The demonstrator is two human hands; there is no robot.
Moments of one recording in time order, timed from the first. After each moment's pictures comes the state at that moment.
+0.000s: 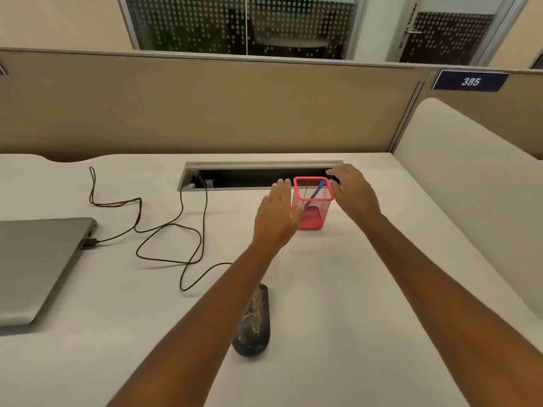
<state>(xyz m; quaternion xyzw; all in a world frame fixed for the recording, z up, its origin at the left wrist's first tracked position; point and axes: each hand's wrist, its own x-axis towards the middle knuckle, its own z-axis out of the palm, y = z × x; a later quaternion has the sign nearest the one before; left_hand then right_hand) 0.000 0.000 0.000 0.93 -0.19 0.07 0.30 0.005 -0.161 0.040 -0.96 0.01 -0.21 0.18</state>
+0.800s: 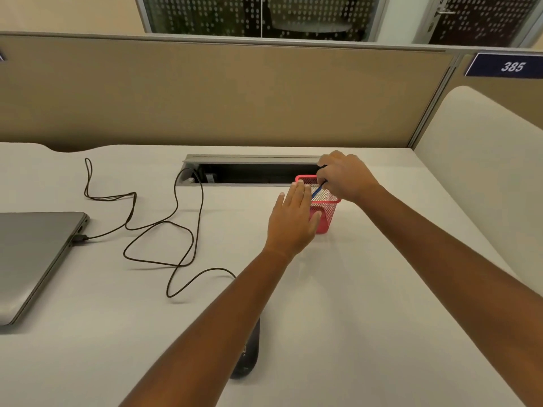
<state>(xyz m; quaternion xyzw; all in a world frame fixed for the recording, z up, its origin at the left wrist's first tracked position) 0.020 -0.036 -0.023 0.96 -0.20 0.05 0.21 0.058 -0.163 0.053 -0.97 -0.16 -0.06 -0.14</state>
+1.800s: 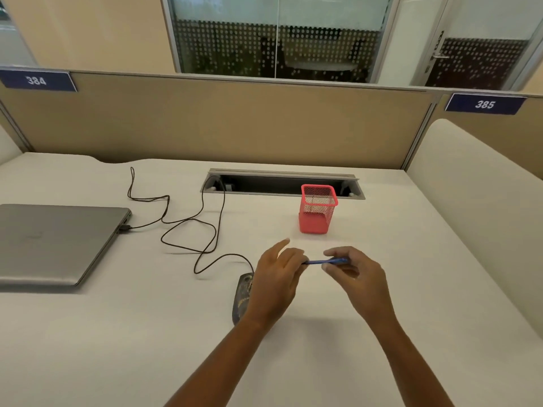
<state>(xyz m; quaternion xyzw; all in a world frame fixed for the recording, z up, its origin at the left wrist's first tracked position) -0.126 0.022 -0.024 0.87 -0.28 0.31 0.26 -0.163 -0.126 0.020 -0.84 0.01 -0.15 0.53</state>
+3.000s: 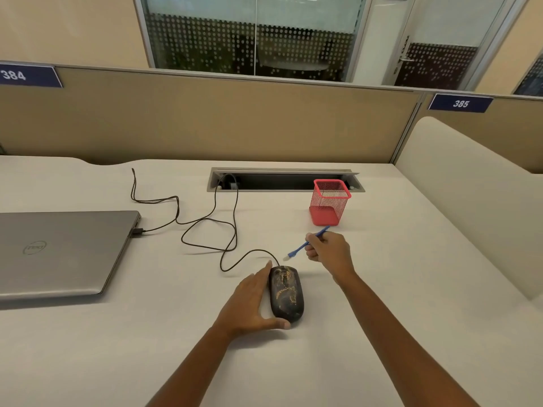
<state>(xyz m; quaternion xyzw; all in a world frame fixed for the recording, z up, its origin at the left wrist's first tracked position) -0.126 0.150 -0.078 0.89 -0.27 -0.11 0.35 -0.099 -0.036 -0.004 -0.80 0.20 -0.09 0.55</state>
